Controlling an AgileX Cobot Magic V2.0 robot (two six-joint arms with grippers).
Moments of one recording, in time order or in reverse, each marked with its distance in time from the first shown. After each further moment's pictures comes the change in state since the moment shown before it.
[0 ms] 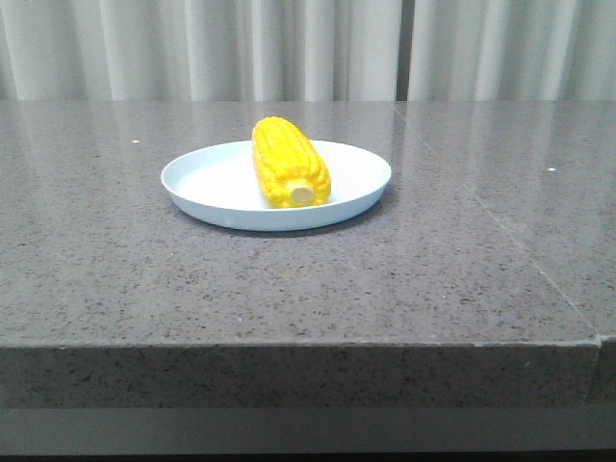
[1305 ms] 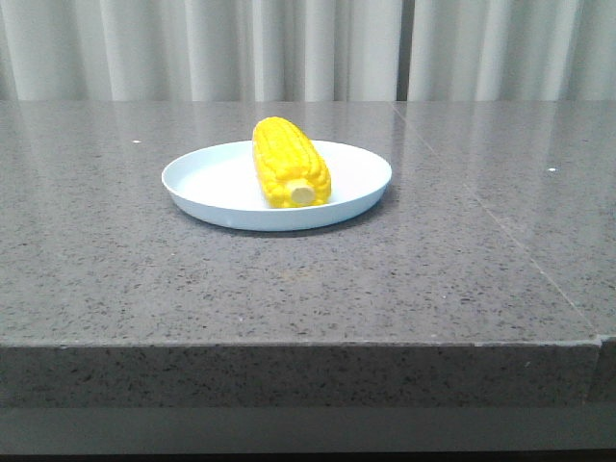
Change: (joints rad) left arm 0.199 -0.080 0.437 -0.170 -0.387 0.079; right arm 0.000 0.000 0.000 0.000 -0.002 -0.002
